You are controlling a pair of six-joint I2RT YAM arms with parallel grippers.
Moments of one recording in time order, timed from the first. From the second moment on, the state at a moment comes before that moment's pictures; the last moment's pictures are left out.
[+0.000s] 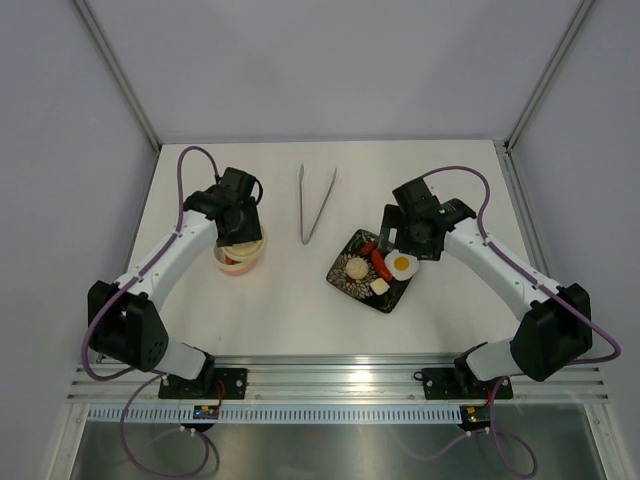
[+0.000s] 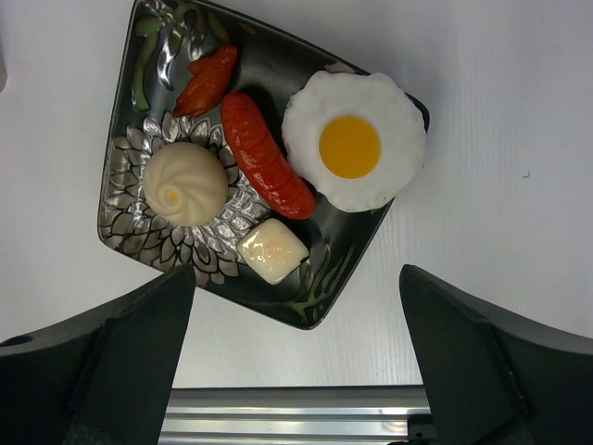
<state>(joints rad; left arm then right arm) -0.37 1.44 1.24 -0.89 -0.24 -0.51 0.50 1.42 1.20 -0.88 0.17 0.65</state>
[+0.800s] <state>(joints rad) -0.20 1.62 1.20 -0.81 -0.20 -0.47 0.50 1.41 1.16 -0.88 0.16 0.65</state>
